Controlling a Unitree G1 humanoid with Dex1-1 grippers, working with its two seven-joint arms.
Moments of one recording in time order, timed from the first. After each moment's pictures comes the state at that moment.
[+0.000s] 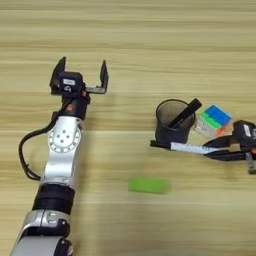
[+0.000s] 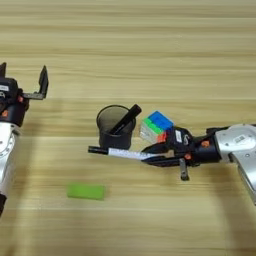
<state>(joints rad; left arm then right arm) -0.30 0.08 0.06 0.32 -0.05 -0.40 -0.06 -0.21 -0.77 0.15 0.03 0.29 -0.01 1.36</state>
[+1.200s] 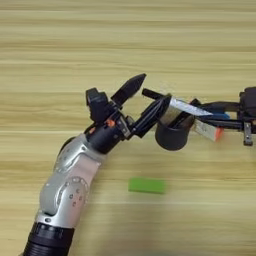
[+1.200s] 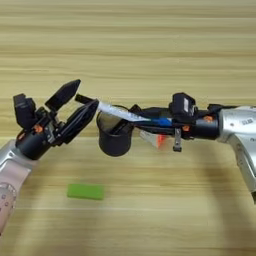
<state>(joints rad) -0.03 0.09 -0.16 -0.25 -0.74 0.12 -0.74 -0.27 -0.67 0.05 -0.08 0.44 0.06 1.25</state>
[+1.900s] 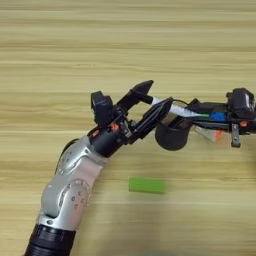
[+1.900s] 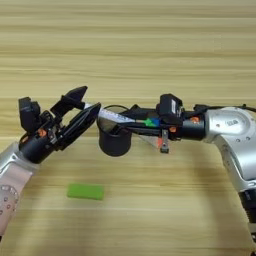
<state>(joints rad) -0.03 0.09 -0.18 -0.25 -0.71 0.12 -0.76 -0.28 -0.63 0.09 -0.11 0.43 0.06 1.23</state>
